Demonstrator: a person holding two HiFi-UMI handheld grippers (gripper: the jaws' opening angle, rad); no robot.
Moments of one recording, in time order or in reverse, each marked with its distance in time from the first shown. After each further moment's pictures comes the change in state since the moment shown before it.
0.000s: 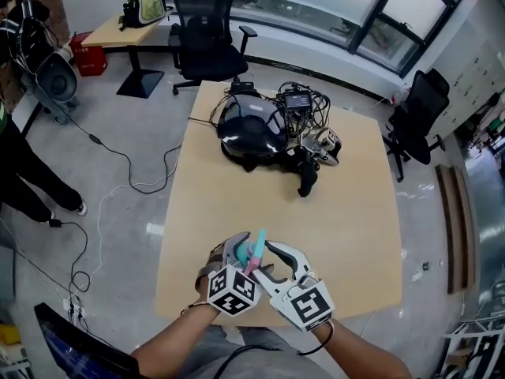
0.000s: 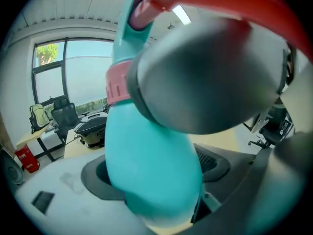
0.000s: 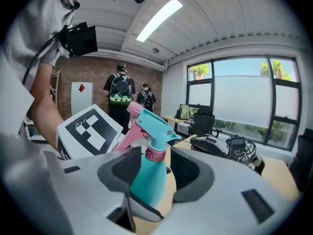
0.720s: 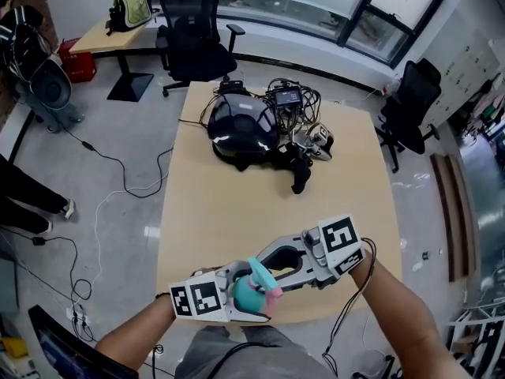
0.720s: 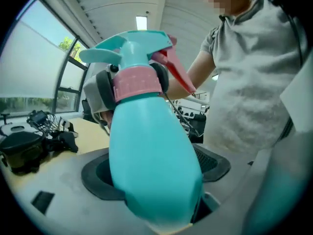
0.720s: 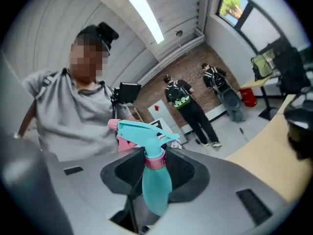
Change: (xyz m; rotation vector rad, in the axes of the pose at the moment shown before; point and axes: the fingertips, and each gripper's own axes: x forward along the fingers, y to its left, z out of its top) left arm -0.099 -0.098 0.046 0.123 -0.253 -0.827; right arm -0.051 0.045 0.047 0.301 0.071 1.125
